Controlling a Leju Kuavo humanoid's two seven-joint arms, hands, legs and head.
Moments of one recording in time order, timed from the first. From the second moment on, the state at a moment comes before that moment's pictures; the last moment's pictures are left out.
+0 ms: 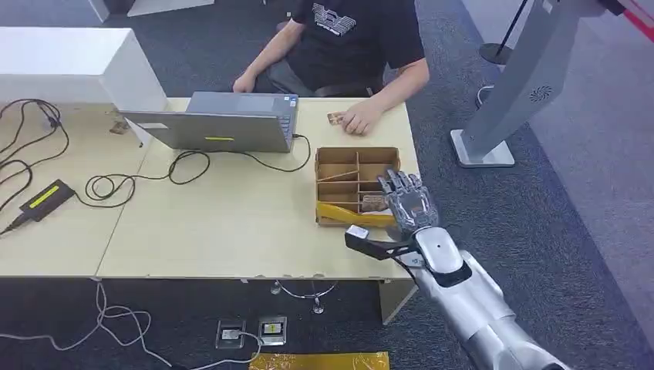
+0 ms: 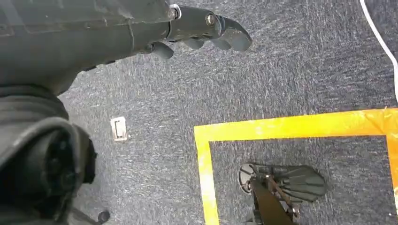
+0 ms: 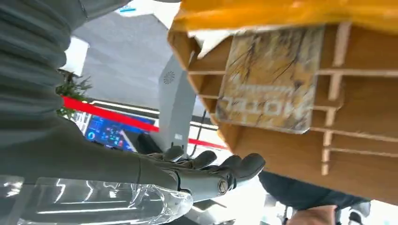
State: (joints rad) left arm -0.18 0.25 -1.39 -0.16 1.18 0.25 -0.04; right arm -0.59 -0.06 0.66 -0.67 1.12 -0.23 0.07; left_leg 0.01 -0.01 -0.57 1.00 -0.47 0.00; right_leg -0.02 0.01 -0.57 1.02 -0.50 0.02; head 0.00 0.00
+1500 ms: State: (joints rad) left arm -0.18 0.25 -1.41 -0.16 1.19 0.25 0.01; right arm -0.60 -0.01 0.66 -0.53 1.12 -0.35 0.04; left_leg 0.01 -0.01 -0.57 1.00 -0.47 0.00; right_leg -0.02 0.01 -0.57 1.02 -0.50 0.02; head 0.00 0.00
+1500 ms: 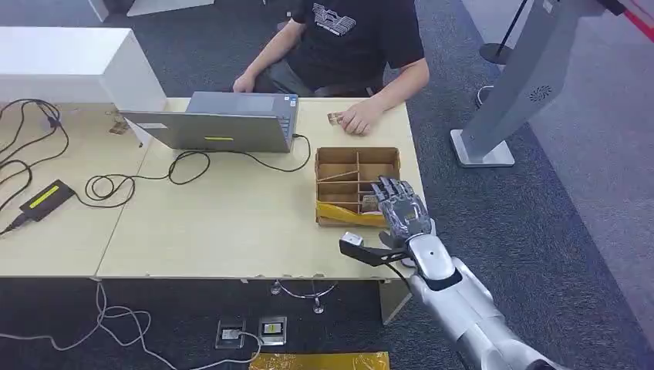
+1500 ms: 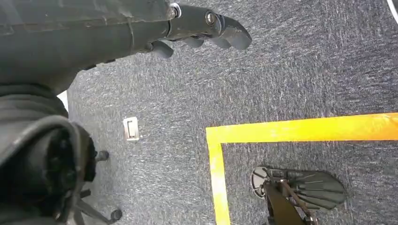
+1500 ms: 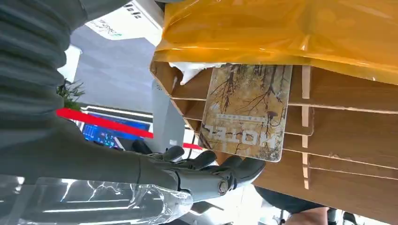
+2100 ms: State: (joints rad) left arm -0.18 0.25 -1.41 -0.16 1.19 0.25 0.02; right arm -0.60 -0.01 0.66 -0.54 1.13 -0.33 0.04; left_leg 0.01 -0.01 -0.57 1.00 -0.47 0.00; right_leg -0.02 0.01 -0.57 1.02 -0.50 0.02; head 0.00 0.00
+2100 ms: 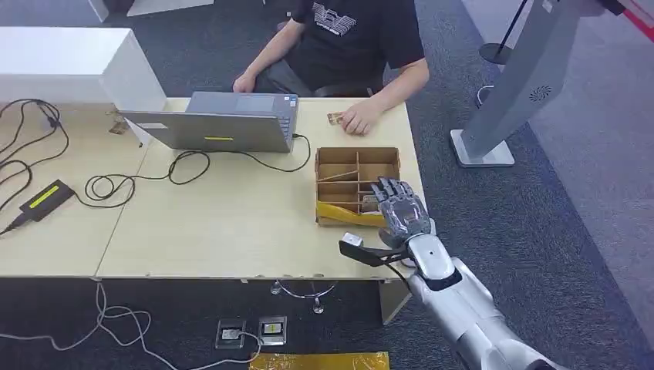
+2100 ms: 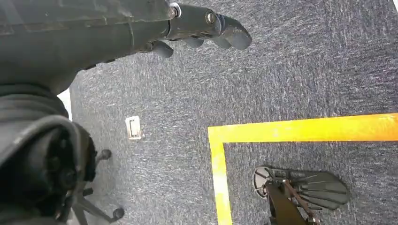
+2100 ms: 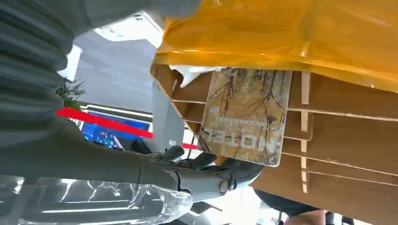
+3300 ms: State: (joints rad) left arm -0.18 0.25 -1.43 -0.16 1.19 0.25 0.02; right arm -0.60 -0.01 0.67 -0.60 1.14 -0.36 0.04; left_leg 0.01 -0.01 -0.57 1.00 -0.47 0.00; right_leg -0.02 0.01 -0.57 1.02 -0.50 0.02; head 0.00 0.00
